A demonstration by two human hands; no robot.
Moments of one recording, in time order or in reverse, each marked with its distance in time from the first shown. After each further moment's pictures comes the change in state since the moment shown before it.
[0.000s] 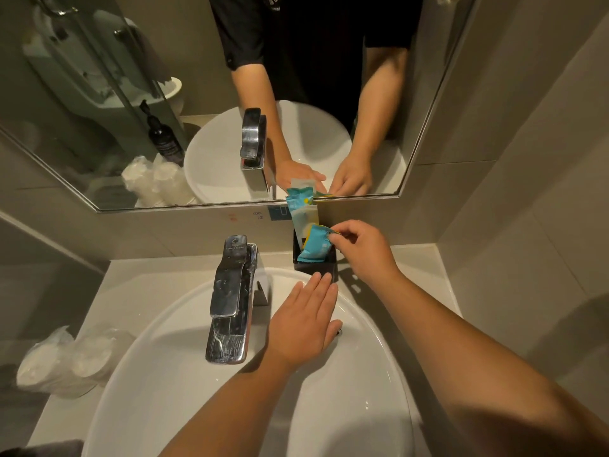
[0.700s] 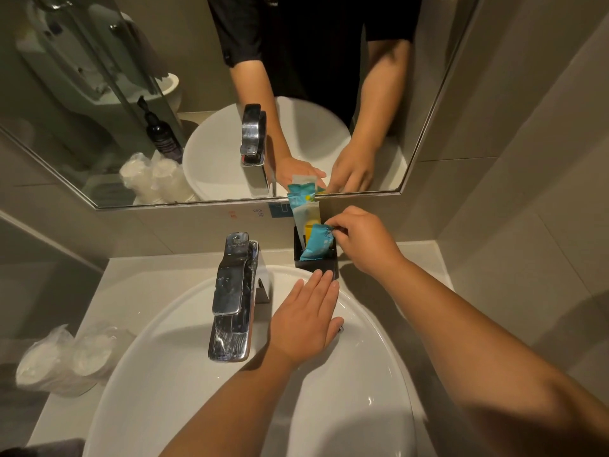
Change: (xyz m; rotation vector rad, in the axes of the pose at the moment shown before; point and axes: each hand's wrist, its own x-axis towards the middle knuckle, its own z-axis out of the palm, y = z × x) left_hand 0.000 0.000 0.001 -0.015 0.016 0.001; right_hand 0.008 -0.020 -0.008 -0.488 -0.102 -0.235
